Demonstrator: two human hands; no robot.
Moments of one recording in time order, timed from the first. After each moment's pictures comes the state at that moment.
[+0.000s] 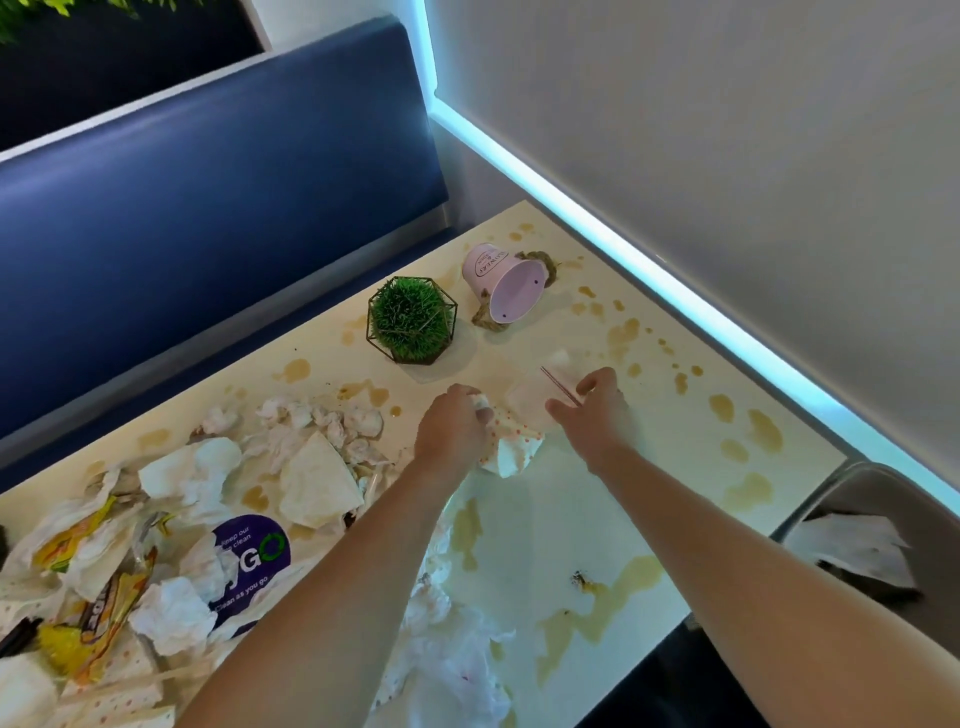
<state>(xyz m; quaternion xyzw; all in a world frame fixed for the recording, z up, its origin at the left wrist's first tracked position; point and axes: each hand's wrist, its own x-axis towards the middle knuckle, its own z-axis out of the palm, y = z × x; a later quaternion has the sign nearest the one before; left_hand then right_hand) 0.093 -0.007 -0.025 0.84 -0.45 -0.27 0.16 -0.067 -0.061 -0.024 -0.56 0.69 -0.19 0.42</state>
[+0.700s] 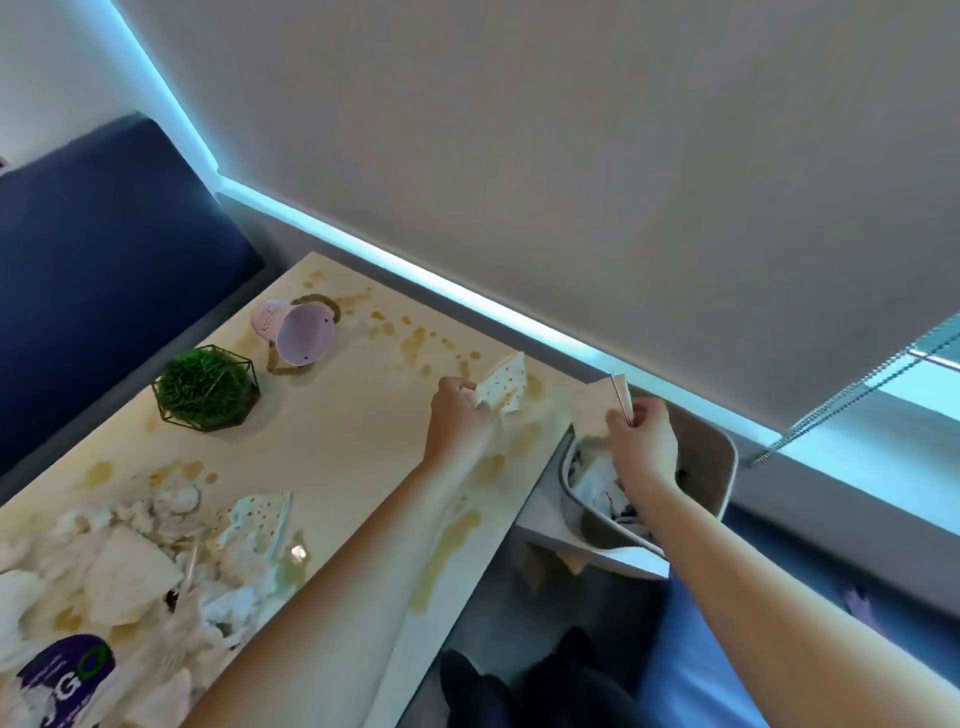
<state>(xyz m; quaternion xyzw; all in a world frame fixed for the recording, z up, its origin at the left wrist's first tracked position) -0.141 -0.026 0.026 0.73 -0.49 -0.40 0.26 -0.328 0.004 0.000 -0.32 0.78 -0.39 0.37</state>
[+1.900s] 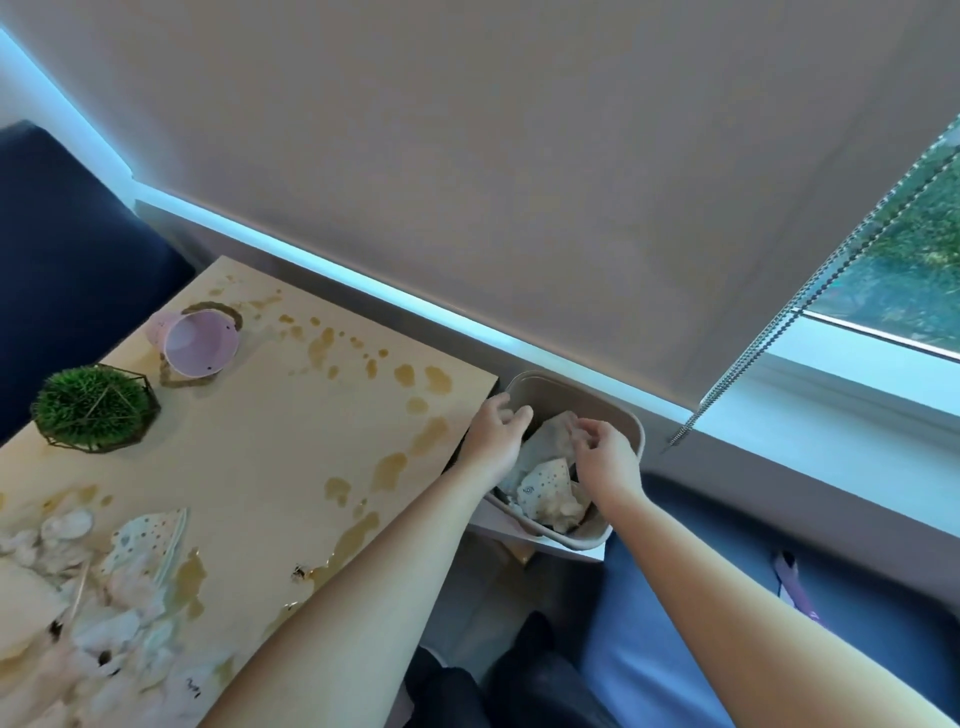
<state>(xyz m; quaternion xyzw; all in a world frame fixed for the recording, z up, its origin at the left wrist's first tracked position) -0.297 -0.009 -0.016 0.65 -0.50 -0.54 0.18 -0.432 0.032 -0.043 -0.38 0.79 -0.25 0.41</state>
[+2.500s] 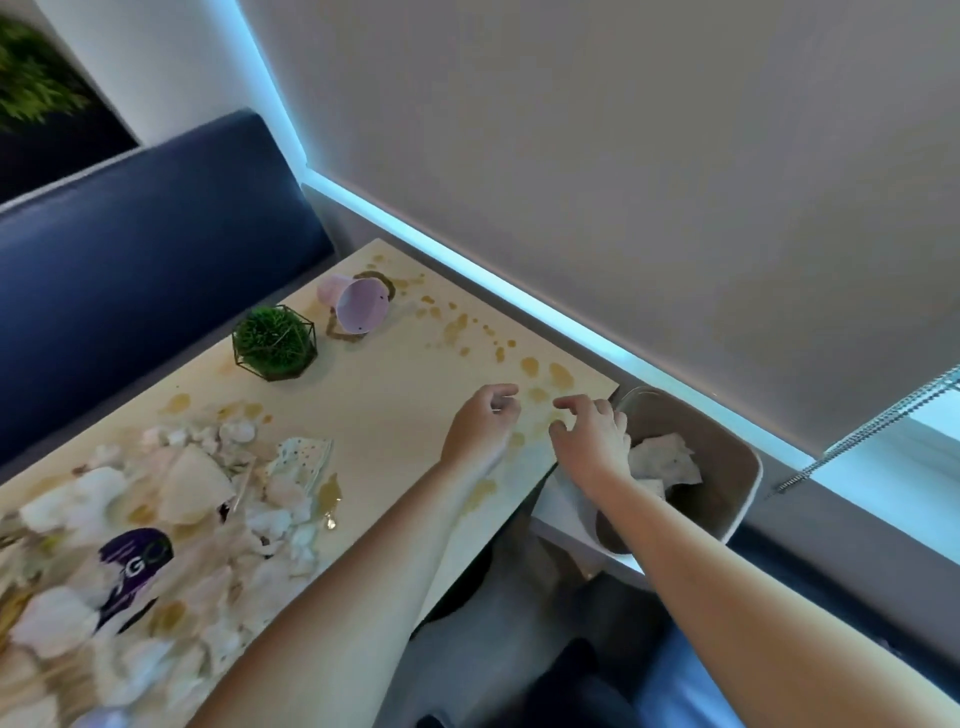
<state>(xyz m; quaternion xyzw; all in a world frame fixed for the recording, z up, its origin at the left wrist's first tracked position) -0.155 0.022 0.027 0.70 -0.50 -0.42 0.28 -0.290 0.024 0.015 -0.59 0.72 -0.16 0.32</state>
